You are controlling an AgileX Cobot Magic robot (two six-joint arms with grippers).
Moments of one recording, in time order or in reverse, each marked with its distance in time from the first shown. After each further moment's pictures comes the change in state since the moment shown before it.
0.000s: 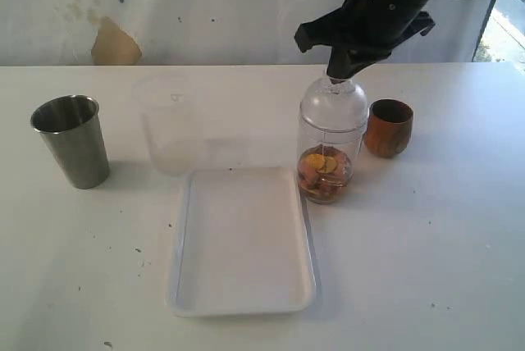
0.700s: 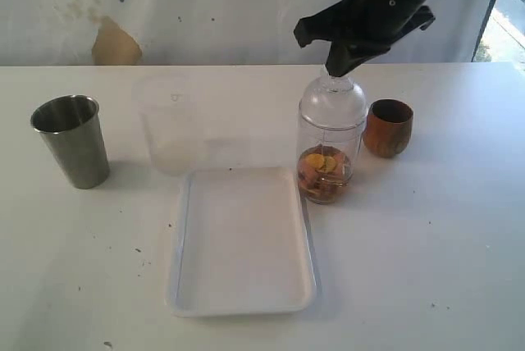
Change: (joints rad) left arm 0.000 0.000 0.000 0.000 0.000 0.000; right arm 0.000 -0.001 0.000 -0.004 -0.032 0.000
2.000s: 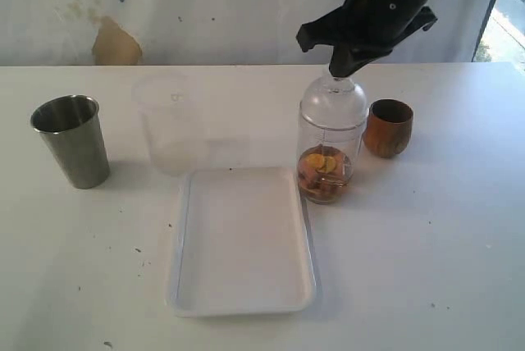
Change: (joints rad) left arm 0.000 0.000 0.000 0.000 0.000 0.000; right arm 0.000 0.005 0.000 -0.030 0.001 0.000
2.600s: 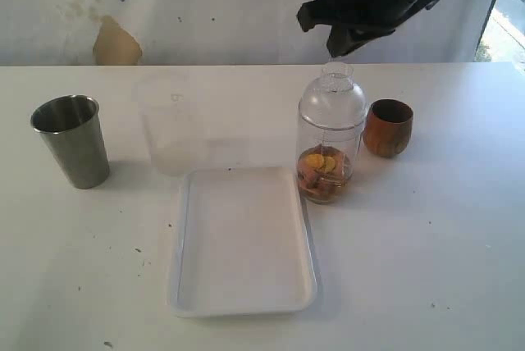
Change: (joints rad) left arm 0.000 0.000 0.000 0.000 0.000 0.000; right arm 0.000 -0.054 0.000 0.004 -0.072 -0.023
